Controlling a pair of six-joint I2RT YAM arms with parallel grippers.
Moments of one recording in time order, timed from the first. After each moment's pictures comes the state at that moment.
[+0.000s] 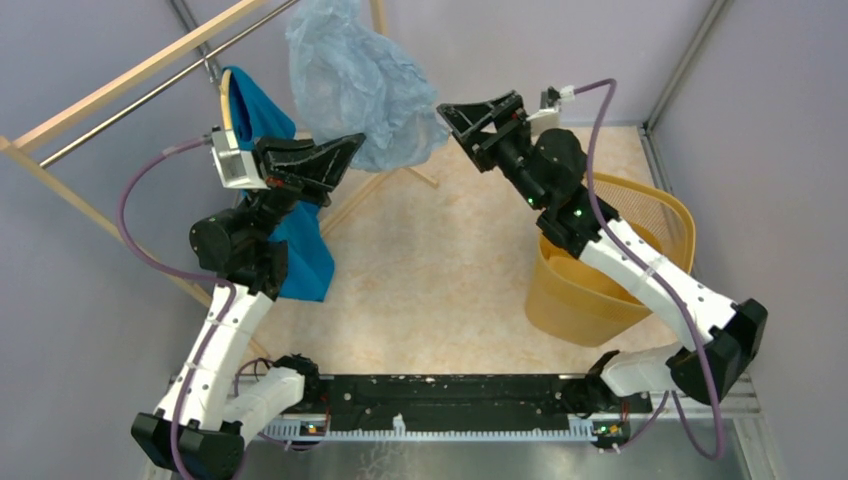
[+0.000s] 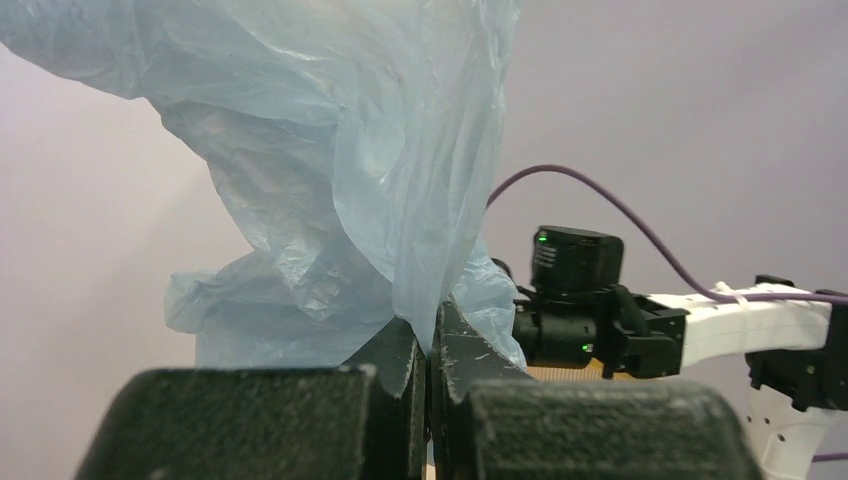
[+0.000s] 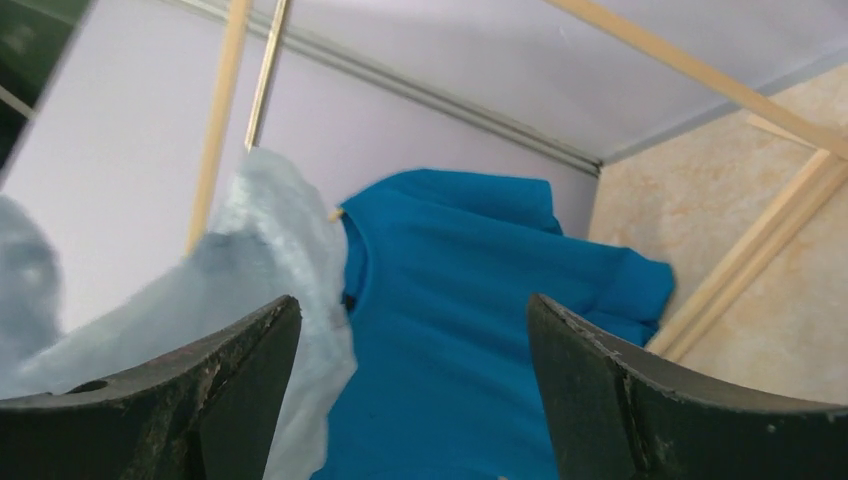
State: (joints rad) left arm -0.26 0.94 1.04 0.83 0.63 -0.67; right arm 0.74 1.29 1.34 0.12 0.20 1.17
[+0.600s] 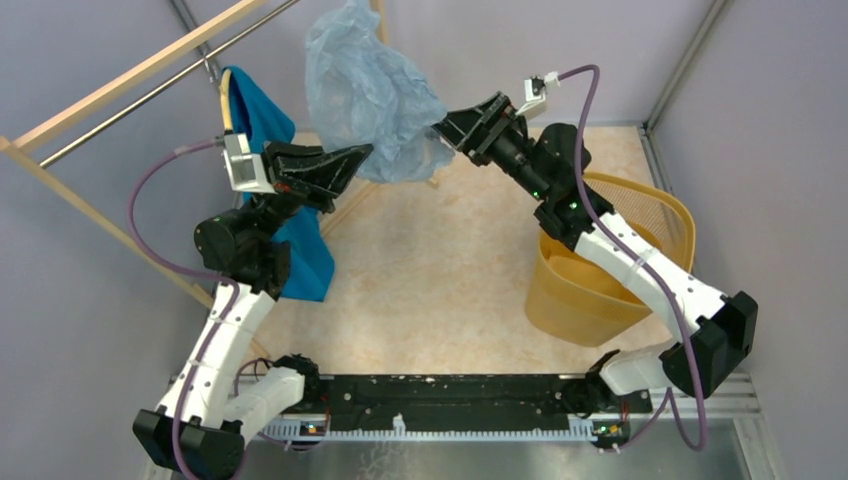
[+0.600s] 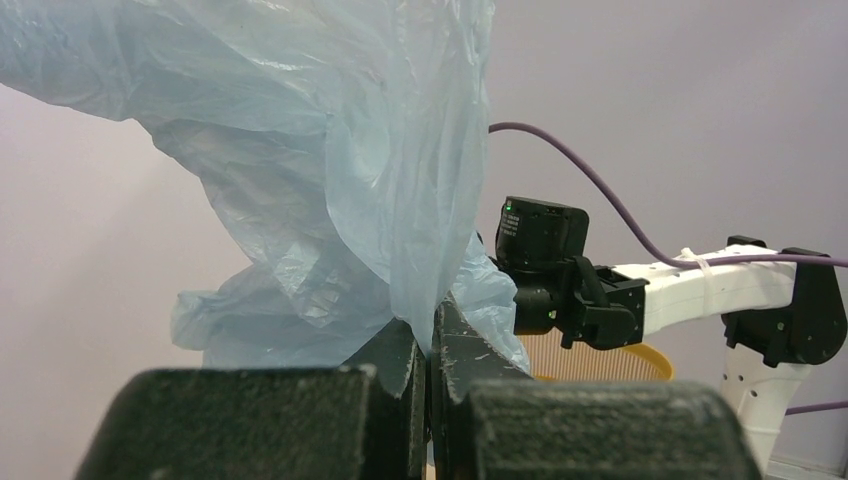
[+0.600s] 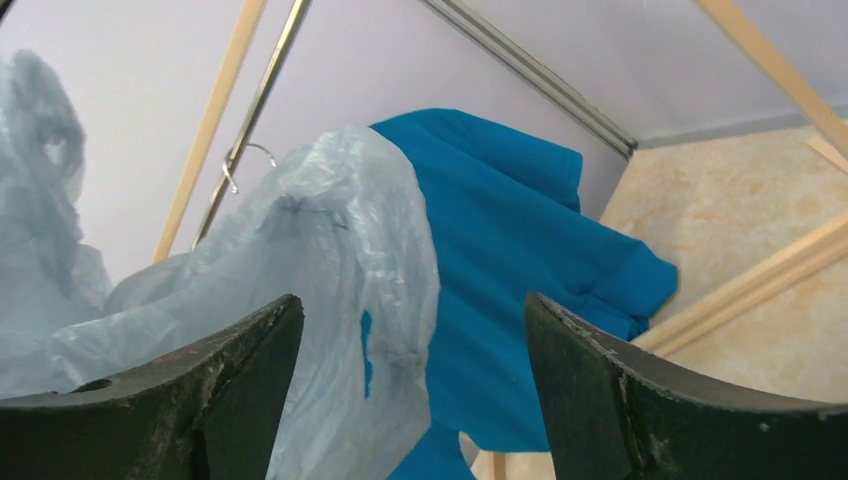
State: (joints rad) left arm -0.26 0.95 1.02 0.86 0.71 -0.67; right arm 0.67 1.36 1.33 0.22 -0.10 0.99
